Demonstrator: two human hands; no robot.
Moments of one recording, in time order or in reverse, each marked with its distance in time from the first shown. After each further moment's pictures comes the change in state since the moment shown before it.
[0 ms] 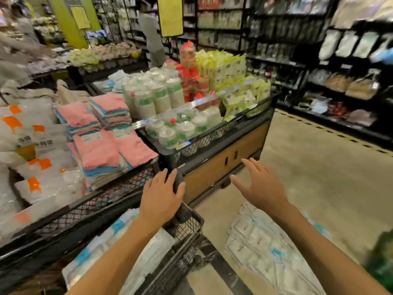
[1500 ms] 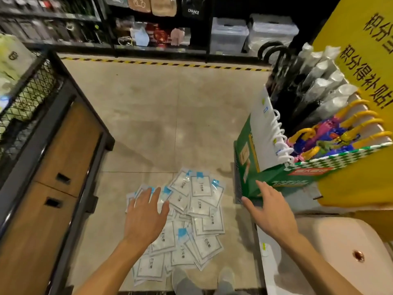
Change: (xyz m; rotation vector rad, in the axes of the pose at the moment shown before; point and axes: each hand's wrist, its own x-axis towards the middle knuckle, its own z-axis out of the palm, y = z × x) left_hand 0.249 0.503 0.347 0.022 -0.566 0.665; right_hand -0.043 0.544 -0.001 0.025 0.013 1.083
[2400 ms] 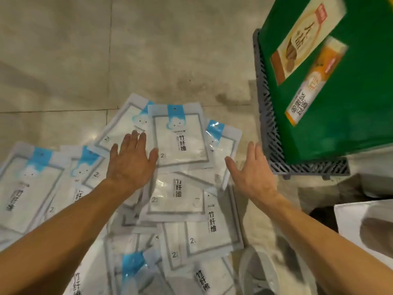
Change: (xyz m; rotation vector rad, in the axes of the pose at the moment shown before) left_hand 0.447 -0.026 0.614 0.131 -0.201 0.060; right_hand 0.376 0.233 0.638 0.012 -0.164 0.206
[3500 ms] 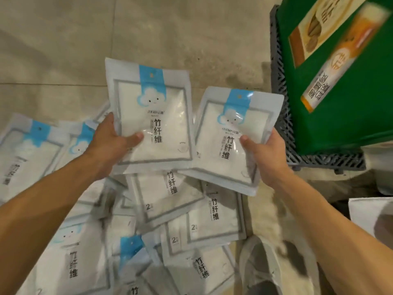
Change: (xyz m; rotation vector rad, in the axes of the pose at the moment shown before) left_hand -0.004 -0.031 0.011 -1.184 0.126 -0.225; right_hand 0.015 0.002 0.006 1.093 0.060 0.116
